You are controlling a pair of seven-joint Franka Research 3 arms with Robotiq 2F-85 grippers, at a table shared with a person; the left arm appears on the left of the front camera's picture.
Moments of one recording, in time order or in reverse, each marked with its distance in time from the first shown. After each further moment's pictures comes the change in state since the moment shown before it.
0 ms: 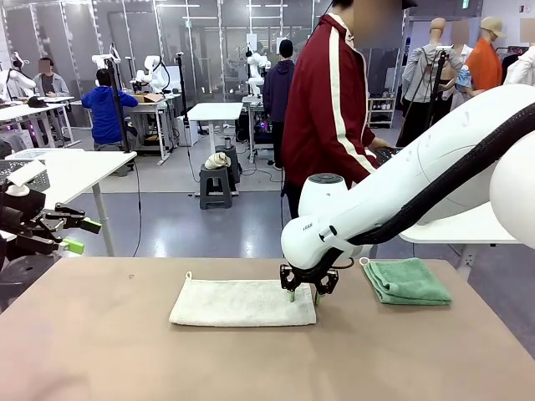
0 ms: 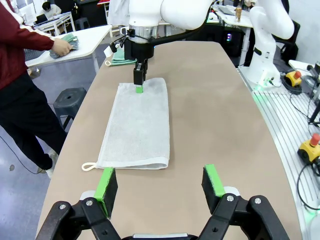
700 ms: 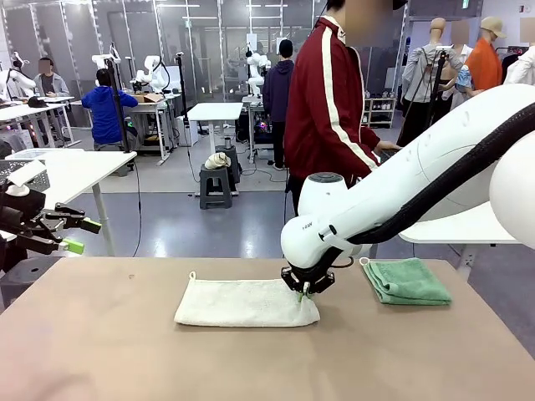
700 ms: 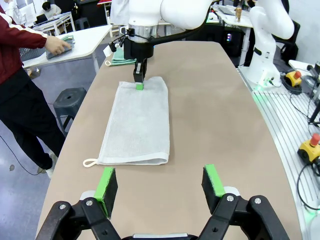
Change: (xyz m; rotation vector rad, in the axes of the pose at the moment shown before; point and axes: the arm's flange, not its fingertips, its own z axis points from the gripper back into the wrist) left arm 0.000 0.000 0.000 0.000 0.000 0.000; right arm 0.001 0.001 0.002 0.002 -0.004 0.001
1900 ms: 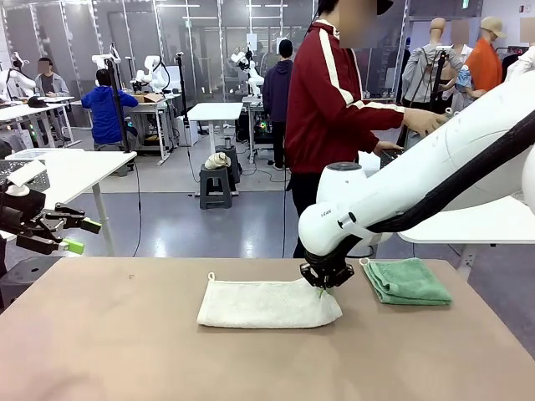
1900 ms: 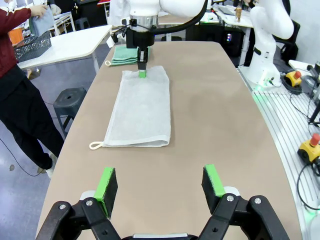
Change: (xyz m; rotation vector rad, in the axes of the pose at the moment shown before) left arm 0.000 0.000 0.000 0.000 0.000 0.000; right arm 0.004 -0.035 0.031 -0.034 0.027 0.108
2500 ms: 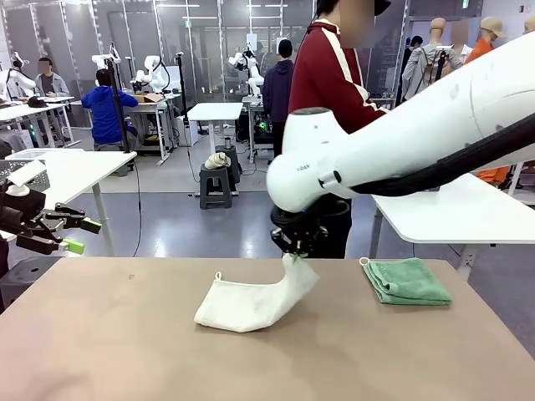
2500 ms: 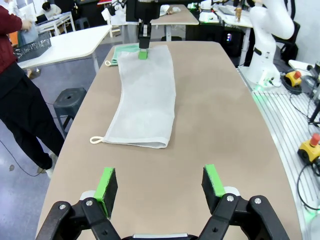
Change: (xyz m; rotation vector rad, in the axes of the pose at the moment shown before) left arm 0.000 0.000 0.000 0.000 0.000 0.000; right arm -0.011 0.079 0.103 -0.022 -0.030 0.063
